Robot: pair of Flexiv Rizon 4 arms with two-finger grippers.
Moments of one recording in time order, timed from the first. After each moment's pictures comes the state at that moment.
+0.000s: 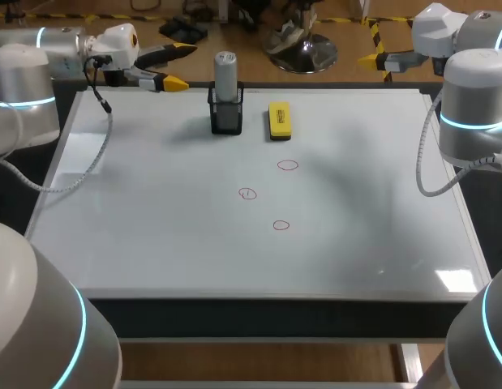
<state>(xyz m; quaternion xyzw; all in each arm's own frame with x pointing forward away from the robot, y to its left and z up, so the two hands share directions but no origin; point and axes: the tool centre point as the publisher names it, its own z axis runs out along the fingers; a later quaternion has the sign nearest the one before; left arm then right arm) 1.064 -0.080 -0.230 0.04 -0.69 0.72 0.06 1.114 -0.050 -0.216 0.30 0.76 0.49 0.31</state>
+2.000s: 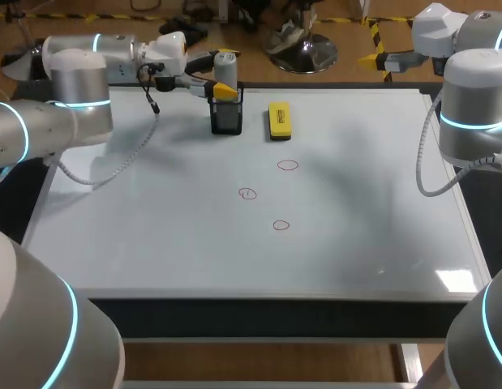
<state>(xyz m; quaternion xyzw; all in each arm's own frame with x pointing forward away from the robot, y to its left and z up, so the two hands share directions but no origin) 1.089 -0.176 -0.267 0.03 -0.69 0.72 0.05 1.114 -0.050 -0.216 0.30 0.76 0.49 0.31</state>
